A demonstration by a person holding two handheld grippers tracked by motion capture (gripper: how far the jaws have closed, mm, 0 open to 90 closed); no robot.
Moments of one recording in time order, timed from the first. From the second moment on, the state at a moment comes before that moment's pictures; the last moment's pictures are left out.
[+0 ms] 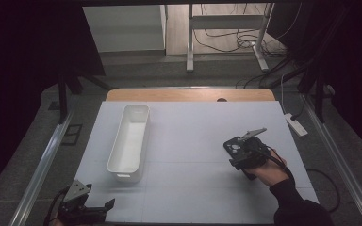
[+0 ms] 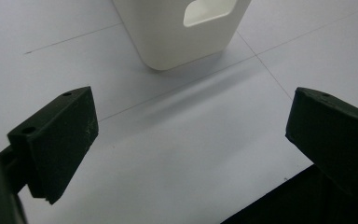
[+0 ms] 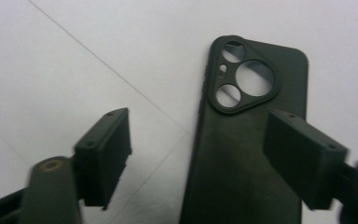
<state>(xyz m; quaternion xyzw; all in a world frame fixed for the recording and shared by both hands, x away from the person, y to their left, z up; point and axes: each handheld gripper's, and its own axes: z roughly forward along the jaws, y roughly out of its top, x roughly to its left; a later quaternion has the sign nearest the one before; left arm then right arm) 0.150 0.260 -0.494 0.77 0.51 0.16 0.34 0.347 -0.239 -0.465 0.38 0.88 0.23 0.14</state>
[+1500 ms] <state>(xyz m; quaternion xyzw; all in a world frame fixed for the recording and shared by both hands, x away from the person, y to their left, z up) 0.151 0.260 -0.494 0.77 0.52 0.16 0.34 0.366 -0.271 -0.489 0.44 0.87 0.22 0.12</state>
